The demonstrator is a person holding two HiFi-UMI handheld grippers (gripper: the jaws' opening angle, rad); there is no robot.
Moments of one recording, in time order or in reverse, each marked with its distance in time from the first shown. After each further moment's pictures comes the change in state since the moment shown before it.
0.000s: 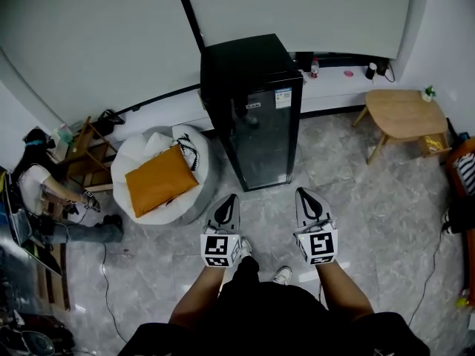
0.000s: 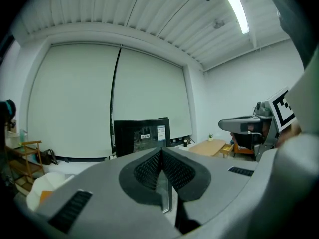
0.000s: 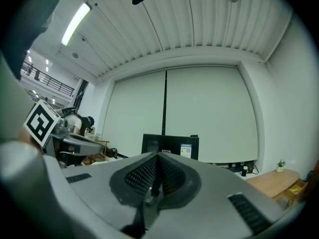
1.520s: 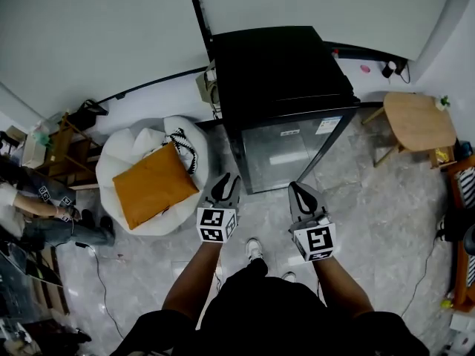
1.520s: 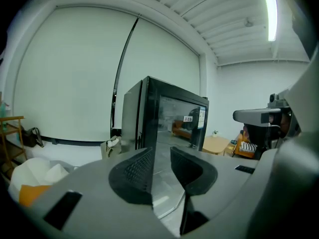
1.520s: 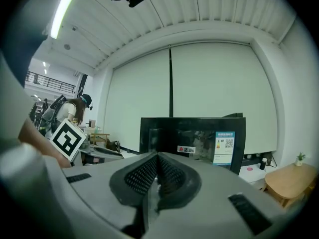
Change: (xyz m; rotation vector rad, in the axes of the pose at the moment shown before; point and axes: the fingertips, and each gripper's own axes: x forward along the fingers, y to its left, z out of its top) left arm 0.205 0.201 -0.067 -0.152 0.162 -0.071; right arm 0.253 0.038 -0.033 0.044 0.144 0.087
